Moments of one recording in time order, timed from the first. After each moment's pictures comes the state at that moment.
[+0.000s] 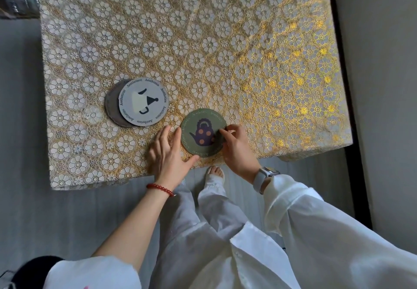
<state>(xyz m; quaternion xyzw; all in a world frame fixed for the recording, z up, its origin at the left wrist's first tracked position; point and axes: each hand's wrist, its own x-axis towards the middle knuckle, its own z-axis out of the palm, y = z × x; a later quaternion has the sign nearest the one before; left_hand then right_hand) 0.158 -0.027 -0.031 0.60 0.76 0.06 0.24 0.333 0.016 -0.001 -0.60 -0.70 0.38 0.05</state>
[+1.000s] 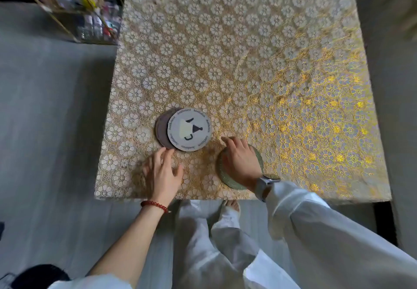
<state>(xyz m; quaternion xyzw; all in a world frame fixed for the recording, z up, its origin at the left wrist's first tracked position) 0.065 -0.025 -0.017 0.49 0.83 0.17 0.19 0.249 0.065 0.008 -0.52 -0.80 0.29 -0.02</state>
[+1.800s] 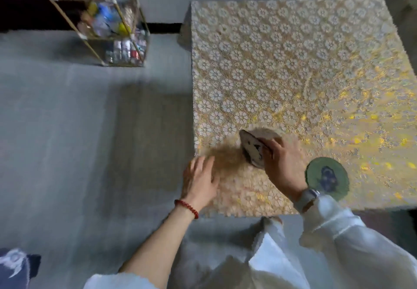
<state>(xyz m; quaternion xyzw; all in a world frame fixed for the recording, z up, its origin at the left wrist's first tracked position) -0.128 -0.026 0.007 0.63 0.71 0.10 0.30 0.066 0.043 0.055 -0.61 -0.74 0.18 0.20</state>
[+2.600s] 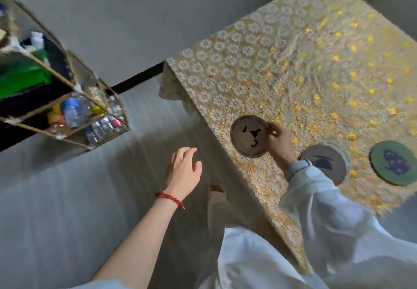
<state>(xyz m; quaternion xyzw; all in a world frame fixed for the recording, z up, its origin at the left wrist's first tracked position) -0.344 0.208 0.062 0.75 0.60 0.05 0.27 -0.095 0.196 0.049 -0.77 -0.30 0.39 0.40</state>
